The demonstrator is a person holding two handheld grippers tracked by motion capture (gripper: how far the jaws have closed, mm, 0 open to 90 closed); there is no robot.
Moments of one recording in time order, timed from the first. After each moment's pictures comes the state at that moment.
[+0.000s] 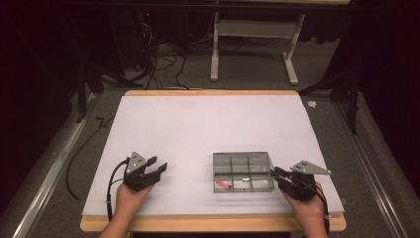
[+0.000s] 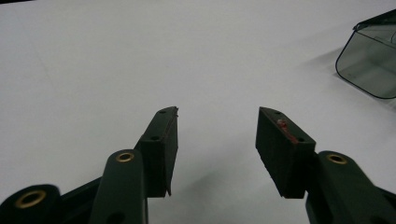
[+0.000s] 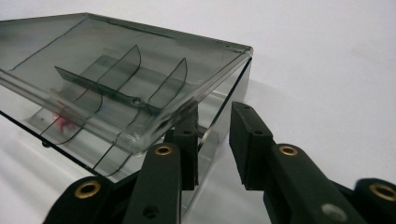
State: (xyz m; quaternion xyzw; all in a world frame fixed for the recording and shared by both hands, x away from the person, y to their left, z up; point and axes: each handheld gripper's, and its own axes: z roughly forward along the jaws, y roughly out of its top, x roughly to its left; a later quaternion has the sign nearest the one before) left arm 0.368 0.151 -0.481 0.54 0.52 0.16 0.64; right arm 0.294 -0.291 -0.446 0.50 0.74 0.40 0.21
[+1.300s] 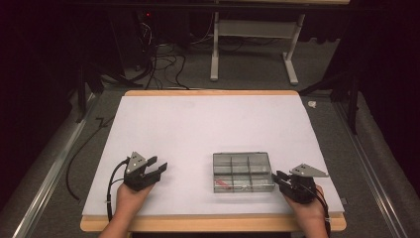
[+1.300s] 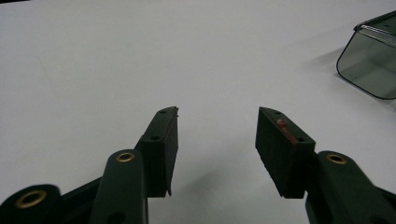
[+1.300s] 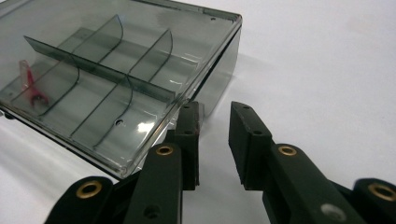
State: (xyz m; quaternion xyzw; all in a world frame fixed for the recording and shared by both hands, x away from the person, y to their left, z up) left arm 0.369 0.150 -0.483 0.54 0.52 0.17 0.64; right arm 0.291 -0.294 -0.458 0.51 0.75 0.37 0.21
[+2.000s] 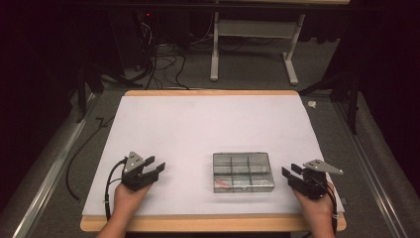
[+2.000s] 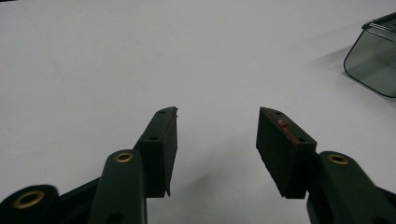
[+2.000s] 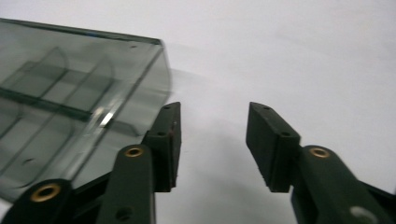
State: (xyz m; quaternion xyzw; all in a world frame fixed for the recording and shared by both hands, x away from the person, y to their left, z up) left arm 0.370 0.158 -0.482 0.54 0.53 0.17 0.63; right arm 0.301 -0.325 -0.454 0.56 0.70 0.37 0.24
